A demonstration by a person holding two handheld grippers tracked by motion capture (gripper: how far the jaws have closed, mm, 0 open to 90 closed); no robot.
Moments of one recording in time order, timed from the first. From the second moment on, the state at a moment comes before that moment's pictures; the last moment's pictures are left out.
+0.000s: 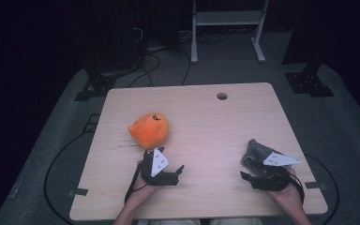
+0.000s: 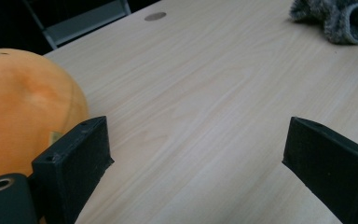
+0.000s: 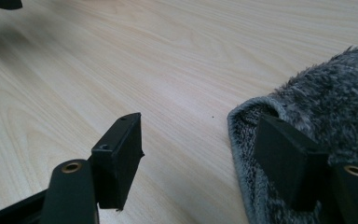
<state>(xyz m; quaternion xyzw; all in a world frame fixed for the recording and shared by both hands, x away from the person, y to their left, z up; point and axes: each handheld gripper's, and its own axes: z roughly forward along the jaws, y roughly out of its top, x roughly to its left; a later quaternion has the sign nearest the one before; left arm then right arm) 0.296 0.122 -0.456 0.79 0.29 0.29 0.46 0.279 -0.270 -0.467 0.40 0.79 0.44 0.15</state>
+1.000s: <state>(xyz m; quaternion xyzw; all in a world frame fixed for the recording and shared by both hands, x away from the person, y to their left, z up) 0.340 0.213 -0.402 0.71 0.39 0.35 0.48 0.279 -0.267 -0.467 0.39 0.80 0.44 0.14</state>
